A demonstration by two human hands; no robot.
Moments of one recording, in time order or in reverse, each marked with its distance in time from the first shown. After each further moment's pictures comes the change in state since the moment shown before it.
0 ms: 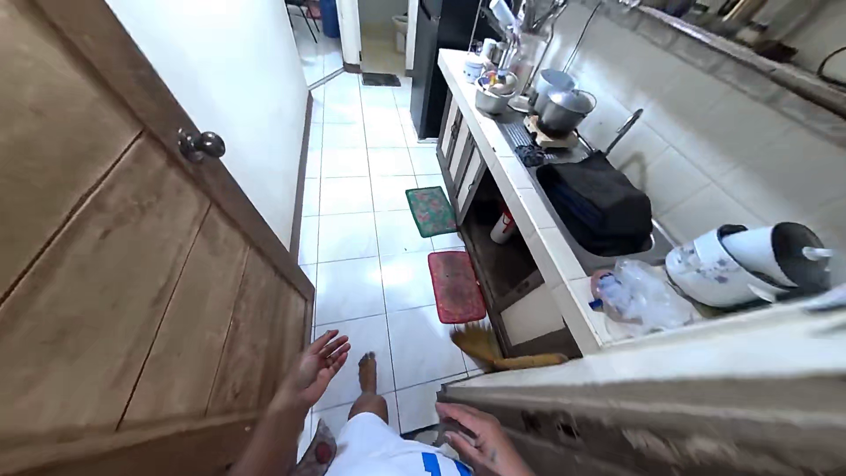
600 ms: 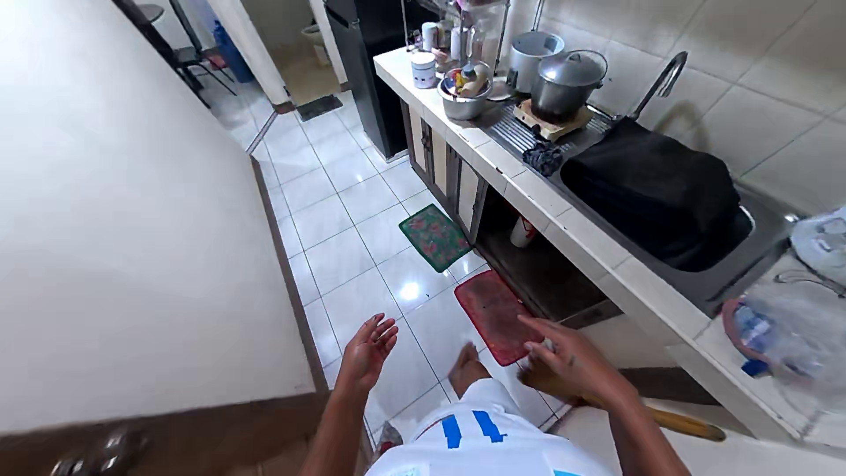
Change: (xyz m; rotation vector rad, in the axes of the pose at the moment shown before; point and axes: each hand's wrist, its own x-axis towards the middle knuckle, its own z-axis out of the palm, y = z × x) left_hand 0.289 0.257 0.252 0.242 -0.259 0.003; right_hand 0.371 0.005 -0.219 -0.356 0.351 0.314
